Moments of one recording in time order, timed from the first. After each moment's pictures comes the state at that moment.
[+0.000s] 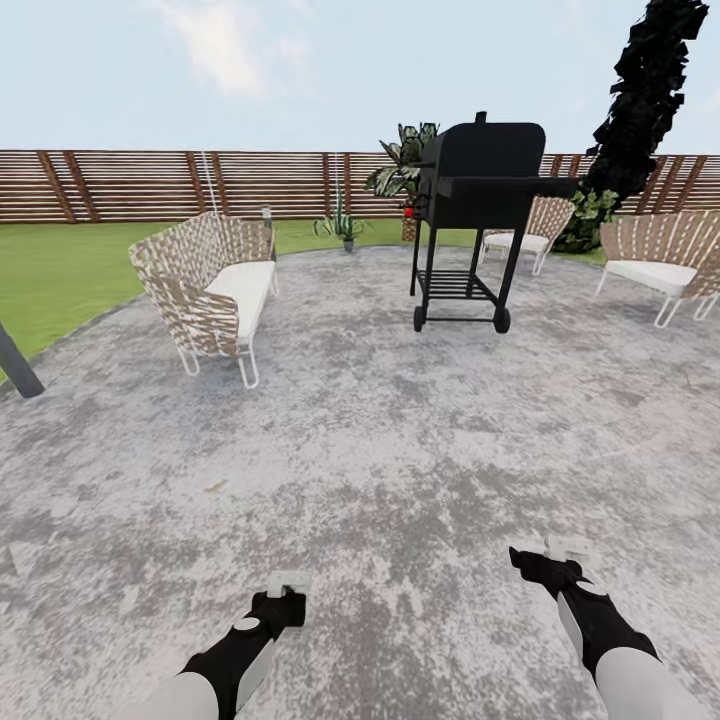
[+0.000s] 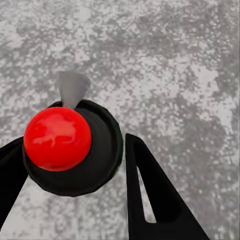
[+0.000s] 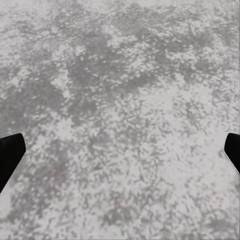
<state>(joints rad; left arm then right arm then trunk) -0.61 -0.13 0.03 -0.22 -0.07 -0.07 0.02 -0.64 -0.09 -0.59 -0.45 0.37 0.02 0.15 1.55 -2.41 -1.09</state>
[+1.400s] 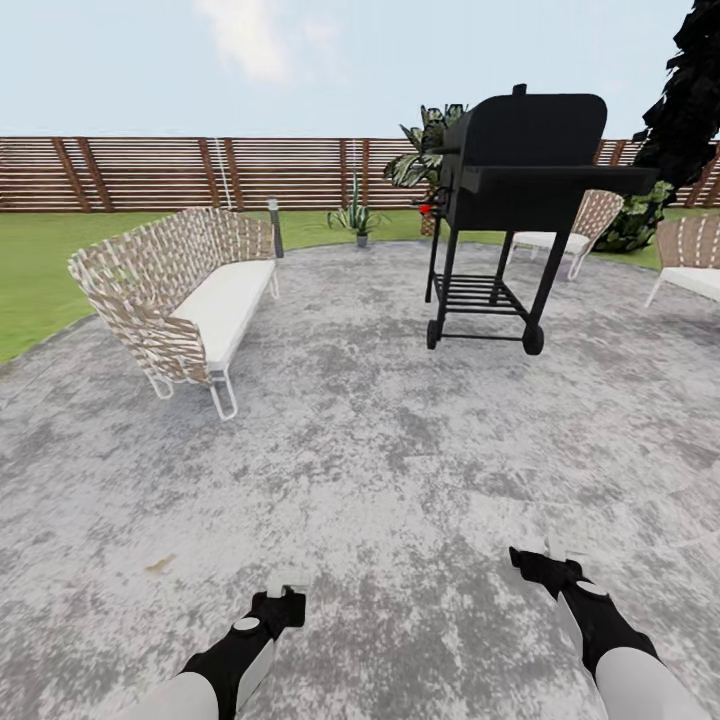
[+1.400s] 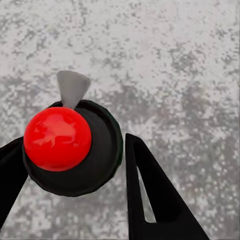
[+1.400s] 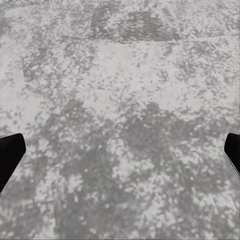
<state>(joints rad) -0.61 -0.13 0.03 -0.22 -0.07 -0.07 0.02 -0.64 -0.09 -0.59 -0.45 0.37 0.02 0.15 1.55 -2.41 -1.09</state>
